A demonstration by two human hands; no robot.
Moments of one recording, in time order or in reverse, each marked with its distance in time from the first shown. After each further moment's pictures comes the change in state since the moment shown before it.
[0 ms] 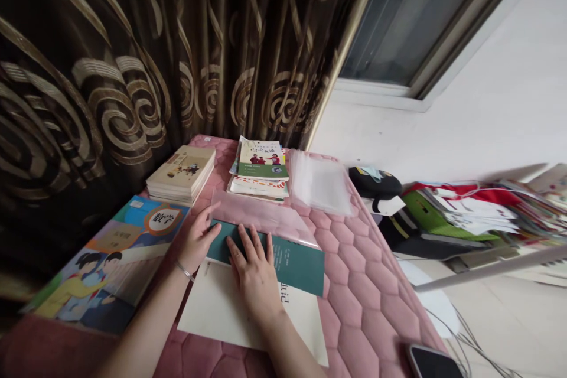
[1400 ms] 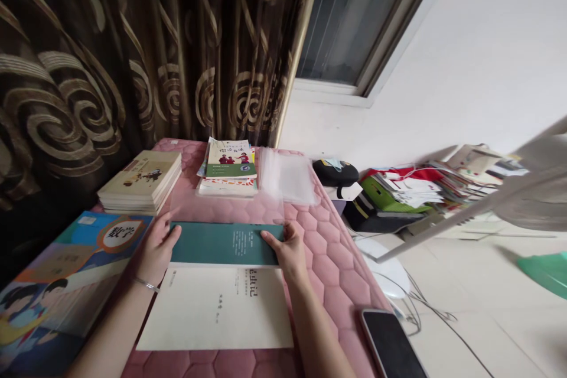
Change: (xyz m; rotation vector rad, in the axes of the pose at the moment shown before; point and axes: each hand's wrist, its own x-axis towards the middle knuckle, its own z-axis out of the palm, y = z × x) left_hand 0.004 -0.001 0.000 0.209 0.155 0.015; right_hand -0.015 0.109 -0.038 1.131 0.389 0.981
